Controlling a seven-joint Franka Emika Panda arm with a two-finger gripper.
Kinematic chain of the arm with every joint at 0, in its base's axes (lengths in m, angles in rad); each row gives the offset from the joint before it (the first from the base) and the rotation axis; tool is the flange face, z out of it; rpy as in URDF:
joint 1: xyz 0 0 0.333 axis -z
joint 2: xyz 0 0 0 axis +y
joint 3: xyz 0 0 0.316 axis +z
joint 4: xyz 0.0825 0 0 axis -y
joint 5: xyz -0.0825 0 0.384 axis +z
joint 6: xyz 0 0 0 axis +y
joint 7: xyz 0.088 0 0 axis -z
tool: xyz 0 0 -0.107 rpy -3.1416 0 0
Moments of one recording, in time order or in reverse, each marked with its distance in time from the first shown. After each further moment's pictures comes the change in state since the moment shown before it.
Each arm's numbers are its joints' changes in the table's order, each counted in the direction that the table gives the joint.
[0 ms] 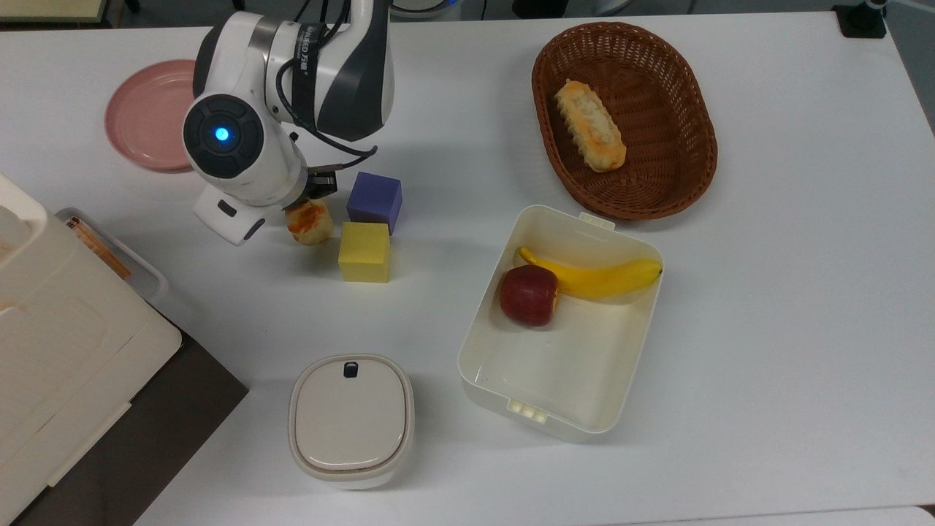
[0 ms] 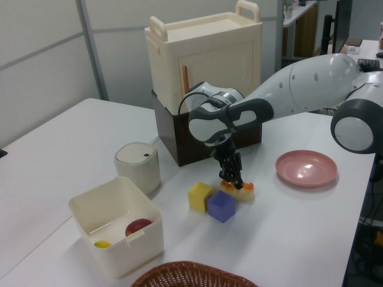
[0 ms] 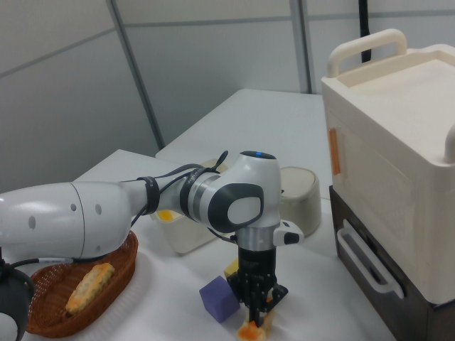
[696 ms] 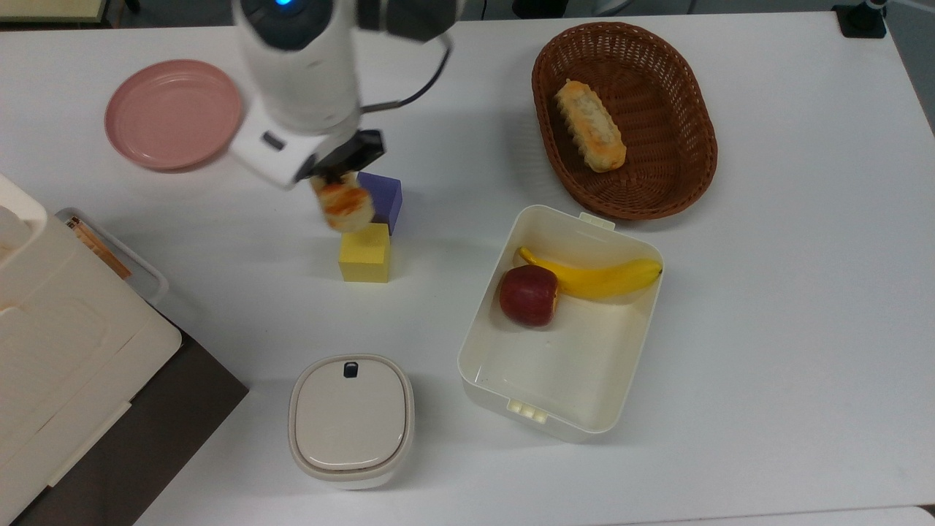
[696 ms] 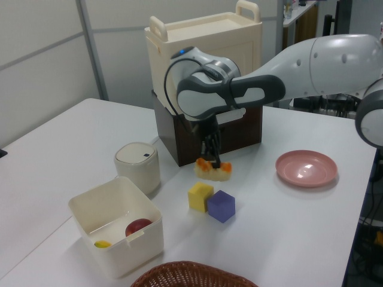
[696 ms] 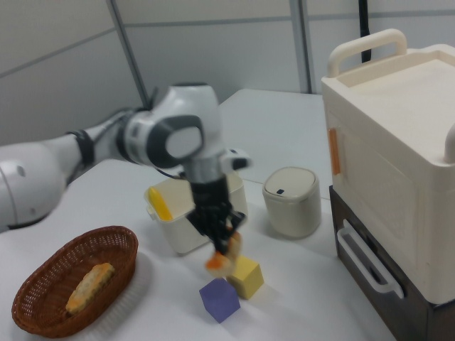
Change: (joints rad) arm -0.129 -0.169 0.003 0.043 0.001 0.026 0.036
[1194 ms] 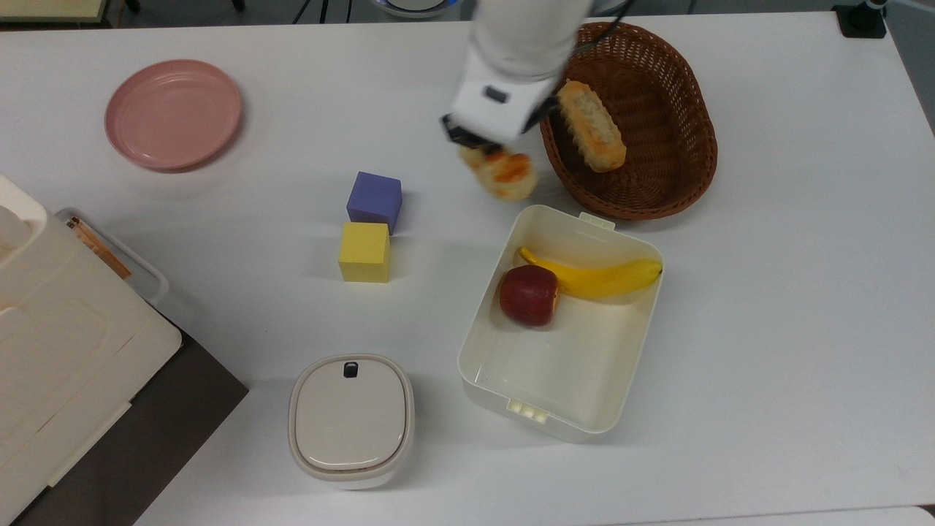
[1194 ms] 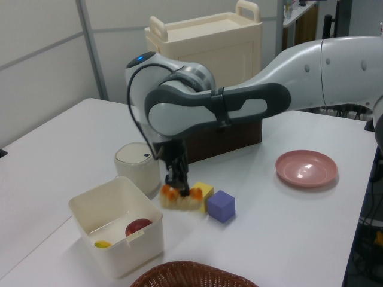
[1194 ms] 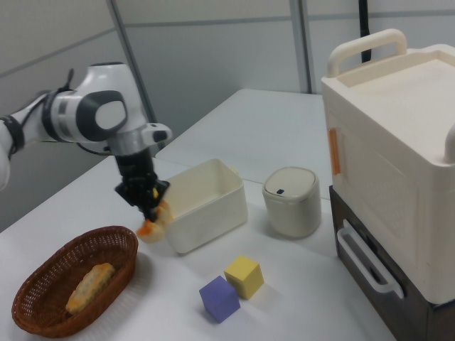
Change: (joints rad) arm -0.284 -0.047 0.006 0.028 0.055 0.060 0.112
